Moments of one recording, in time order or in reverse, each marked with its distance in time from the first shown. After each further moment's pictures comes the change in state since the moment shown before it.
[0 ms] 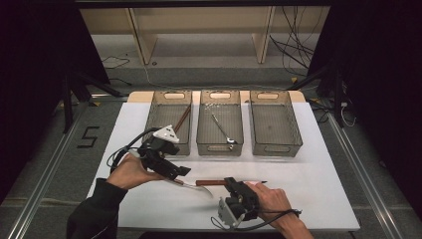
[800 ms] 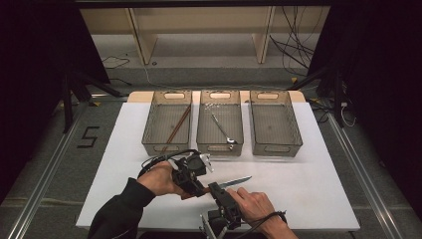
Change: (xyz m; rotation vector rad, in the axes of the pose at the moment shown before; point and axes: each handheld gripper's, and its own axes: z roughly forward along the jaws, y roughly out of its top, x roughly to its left) left arm -0.045 0.019 0.078 0.415 -0.260 0.214; right arm 0.040 0.034 0.016 -0.051 -0.113 -0.255
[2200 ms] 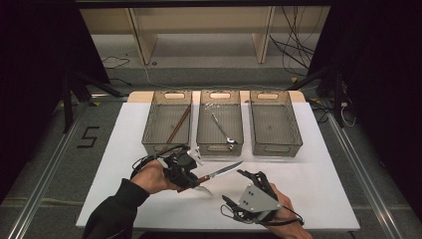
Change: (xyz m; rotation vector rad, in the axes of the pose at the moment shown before) left arm 0.012 -0.016 -0.007 -0.098 0.103 -0.047; right arm -0.044 -0.062 -0.041 -0.186 0.172 0.809
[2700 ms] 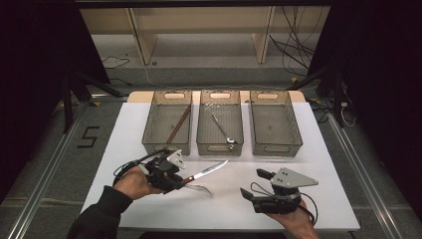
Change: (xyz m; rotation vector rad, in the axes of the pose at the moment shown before) left arm 0.004 -0.038 -0.010 -0.025 0.060 -0.014; right arm -0.044 -0.039 -0.021 -0.031 0.135 0.508
